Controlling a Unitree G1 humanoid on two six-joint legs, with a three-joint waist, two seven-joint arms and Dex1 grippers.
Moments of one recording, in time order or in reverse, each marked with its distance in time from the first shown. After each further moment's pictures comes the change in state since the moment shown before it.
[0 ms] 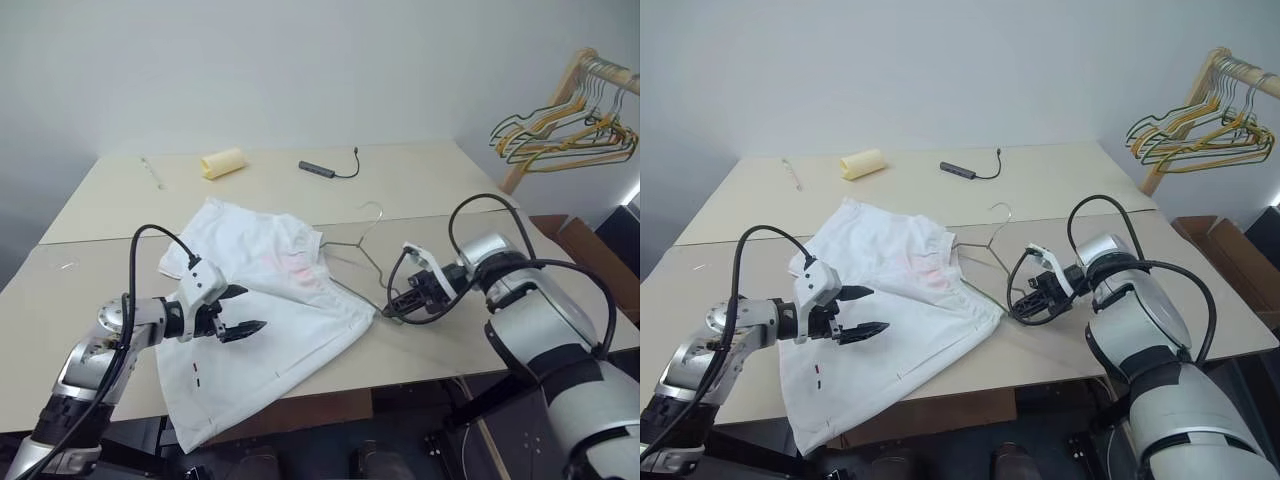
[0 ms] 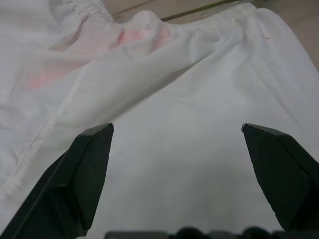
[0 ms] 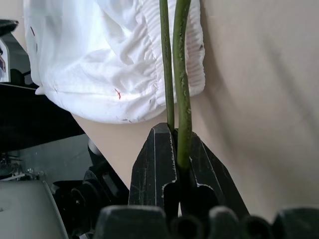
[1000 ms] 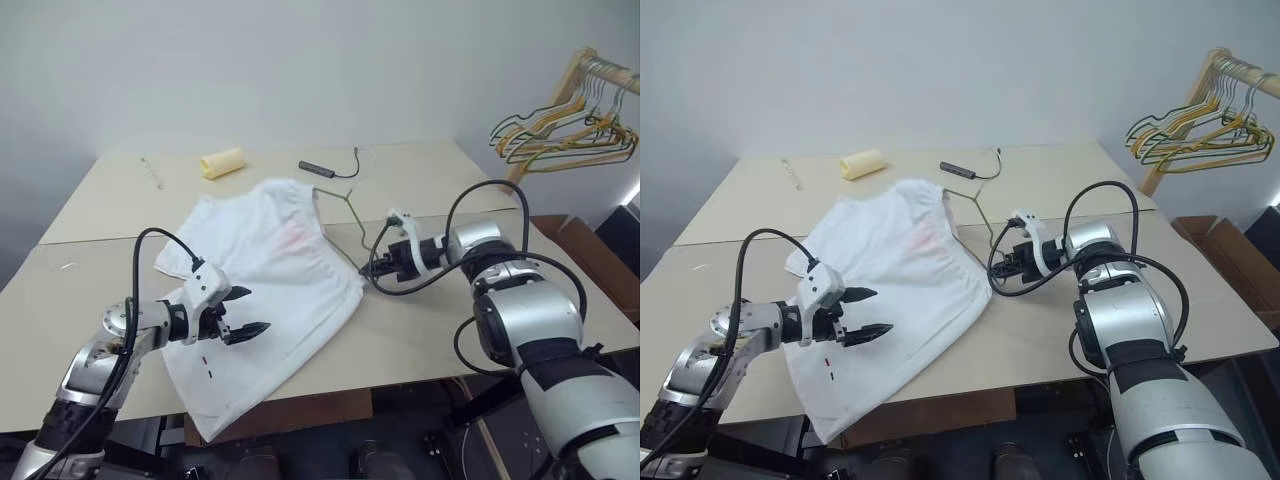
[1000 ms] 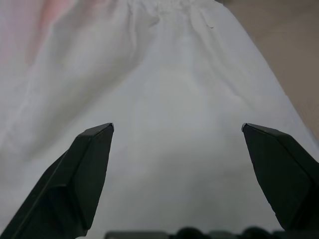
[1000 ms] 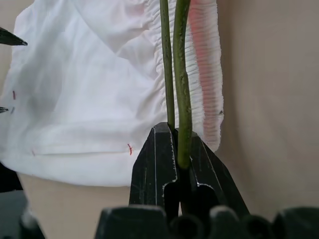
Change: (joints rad) left arm 0.017 -0.017 0.021 -0.037 -0.016 -0.002 0.021; right arm -0.016 0.098 -0.462 -0.027 -0.199 -0.335 -0.324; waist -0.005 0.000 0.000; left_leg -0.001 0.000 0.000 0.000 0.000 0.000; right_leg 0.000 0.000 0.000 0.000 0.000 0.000
